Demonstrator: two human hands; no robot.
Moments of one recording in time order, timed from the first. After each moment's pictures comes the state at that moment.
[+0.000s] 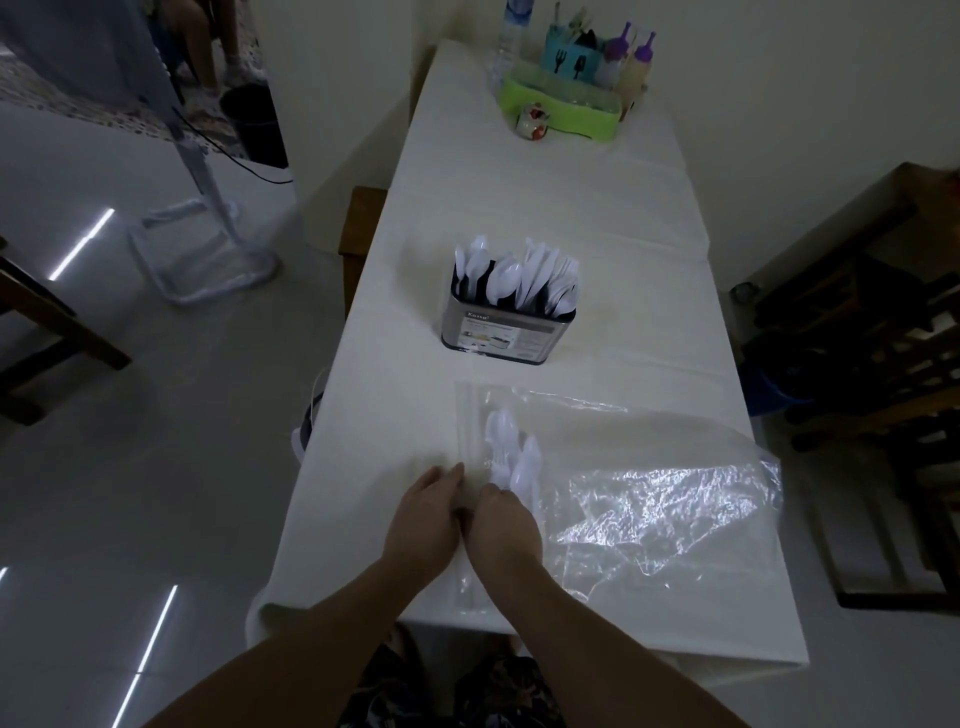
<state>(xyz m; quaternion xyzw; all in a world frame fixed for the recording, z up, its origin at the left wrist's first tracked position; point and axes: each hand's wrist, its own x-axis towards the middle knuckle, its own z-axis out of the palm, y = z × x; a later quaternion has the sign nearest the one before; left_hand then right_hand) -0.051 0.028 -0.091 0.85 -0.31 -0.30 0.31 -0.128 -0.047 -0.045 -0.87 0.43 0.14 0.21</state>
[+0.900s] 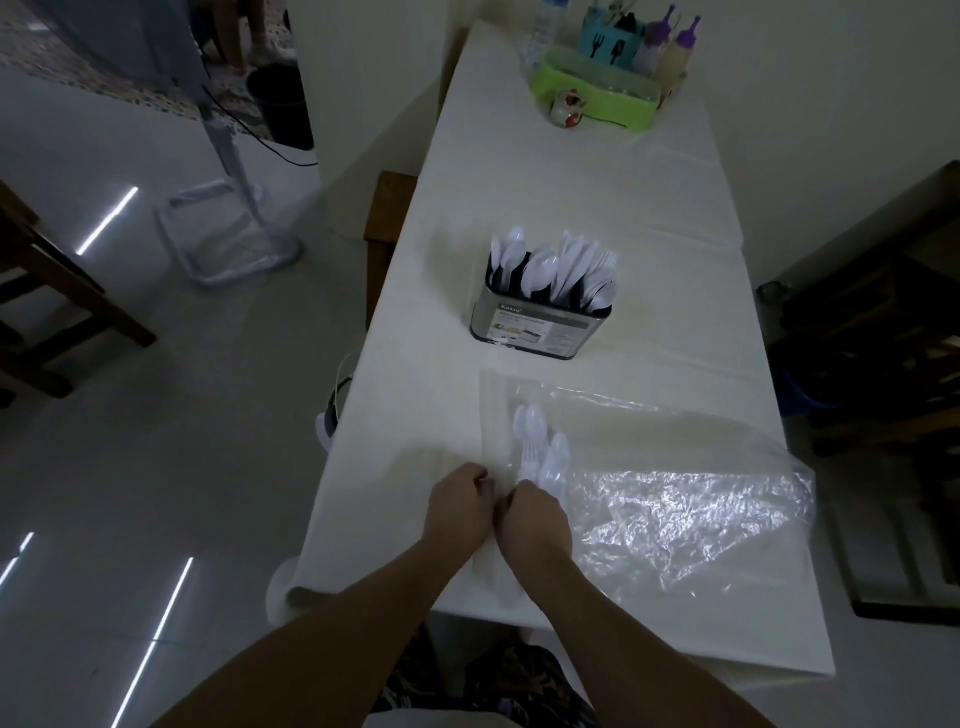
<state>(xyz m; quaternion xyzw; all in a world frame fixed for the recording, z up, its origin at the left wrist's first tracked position) -0.049 0.014 -0.074 0.84 -0.20 -0.34 0.37 -0.121 -0.050 -0.052 -0.83 0.49 0.16 0.21</state>
